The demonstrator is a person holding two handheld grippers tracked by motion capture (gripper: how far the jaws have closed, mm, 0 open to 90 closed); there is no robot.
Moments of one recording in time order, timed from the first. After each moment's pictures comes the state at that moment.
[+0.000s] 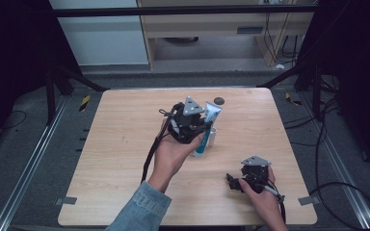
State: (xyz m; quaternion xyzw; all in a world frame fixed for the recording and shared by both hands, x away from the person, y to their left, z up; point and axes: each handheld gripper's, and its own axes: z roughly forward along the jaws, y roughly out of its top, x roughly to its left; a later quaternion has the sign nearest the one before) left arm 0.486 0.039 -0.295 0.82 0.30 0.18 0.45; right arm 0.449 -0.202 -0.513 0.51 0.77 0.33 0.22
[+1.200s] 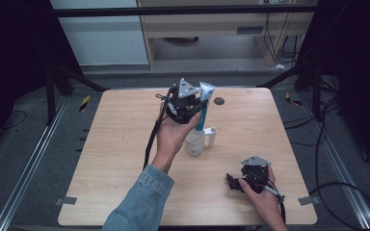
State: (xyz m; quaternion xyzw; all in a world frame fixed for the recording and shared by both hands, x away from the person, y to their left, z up) left arm 0.536 0.047 -0.294 0.78 0.32 0.23 0.49; right arm 0.449 -0.203 -0.513 0.50 0.77 0.33 0.22
